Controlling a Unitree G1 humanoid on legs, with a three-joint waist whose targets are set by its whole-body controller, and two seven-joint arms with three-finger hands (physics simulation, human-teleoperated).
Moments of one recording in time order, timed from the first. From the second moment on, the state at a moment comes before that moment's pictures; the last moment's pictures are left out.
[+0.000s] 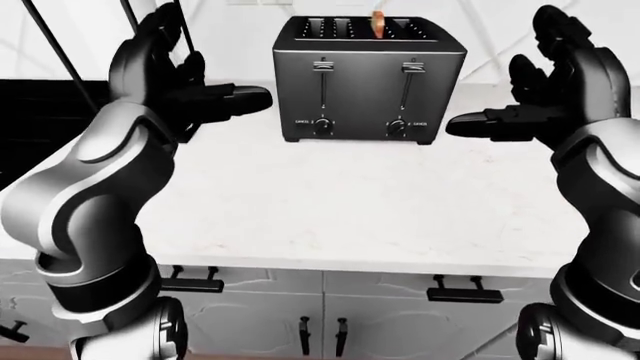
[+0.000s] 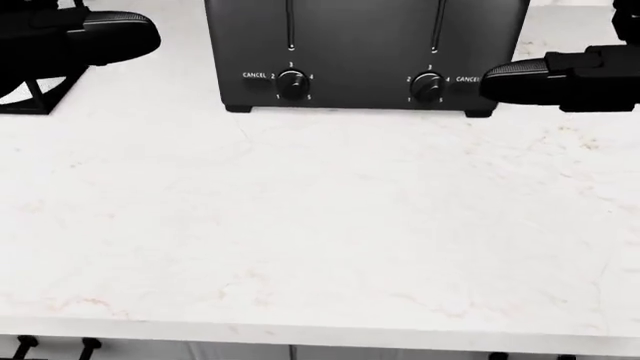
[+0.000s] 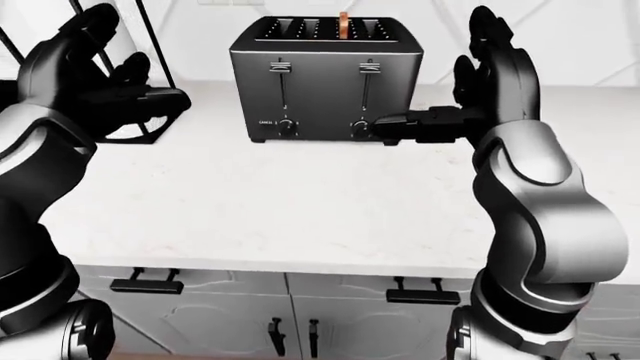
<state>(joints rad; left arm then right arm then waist) -0.87 0.41 0.25 -0.36 -0.66 1.07 0.37 -0.75 -0.46 -0.31 -0.52 0.30 1.16 -0.09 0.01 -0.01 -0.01</state>
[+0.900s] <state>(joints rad) -0.86 0.41 0.24 -0.35 -0.65 1.03 0.35 -0.75 -0.46 -0.31 -0.53 0.29 1.15 -0.09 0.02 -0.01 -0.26</state>
